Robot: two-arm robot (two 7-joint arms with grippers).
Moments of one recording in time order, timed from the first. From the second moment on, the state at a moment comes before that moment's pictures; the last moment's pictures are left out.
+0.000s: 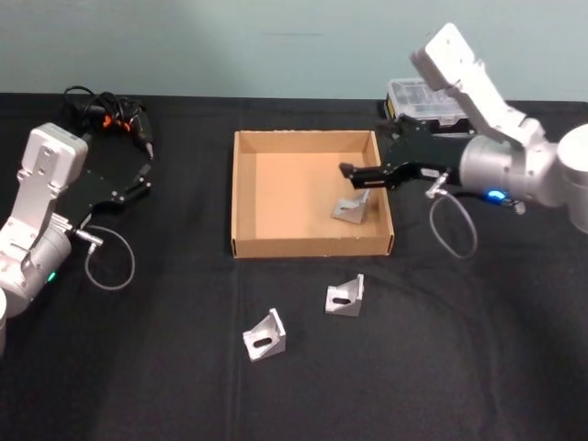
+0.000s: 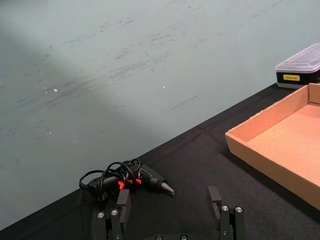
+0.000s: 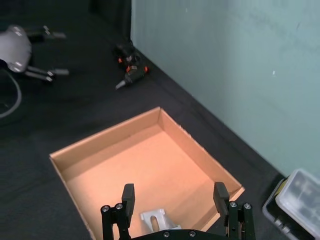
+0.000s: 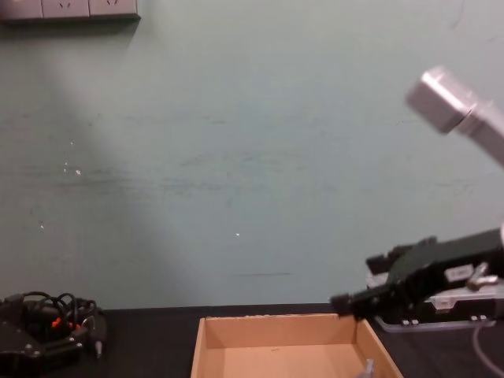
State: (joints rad) left arm -0.20 0.60 0.45 -1.41 -0.25 -0.12 0.03; right arm 0.55 0.50 -0.54 -1.44 0.22 0.37 0.56
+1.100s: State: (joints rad) left arm -0.20 0.60 0.45 -1.41 -0.25 -0.12 0.03; right arm 0.21 0.85 -0.43 -1.89 0.45 0.42 0.62
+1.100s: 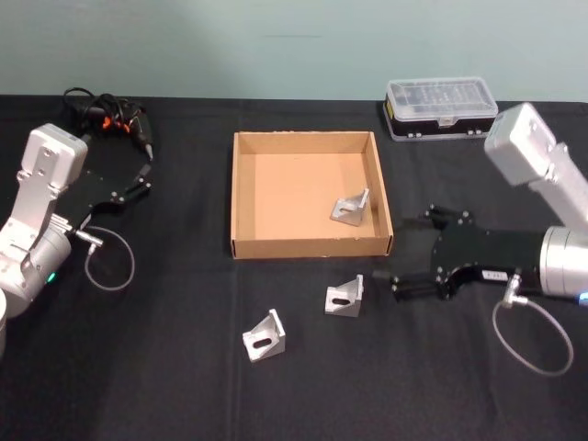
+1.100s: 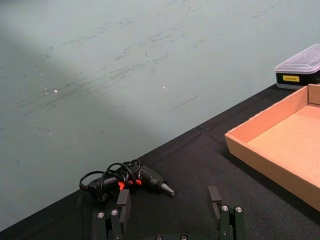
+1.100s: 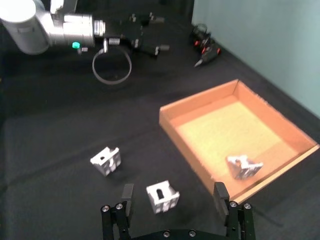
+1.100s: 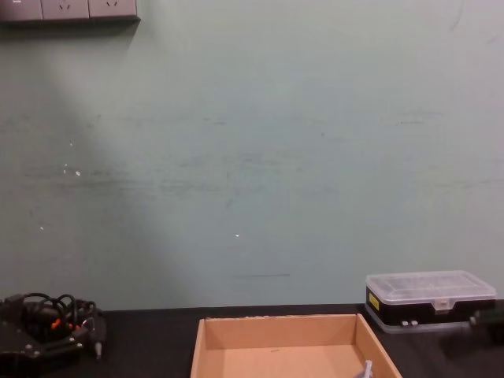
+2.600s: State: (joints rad) left arm -0.20 0.60 0.45 -1.41 -0.25 -0.12 0.03; right arm 0.43 0.68 -0.69 -1.56 0.26 0.37 0.72
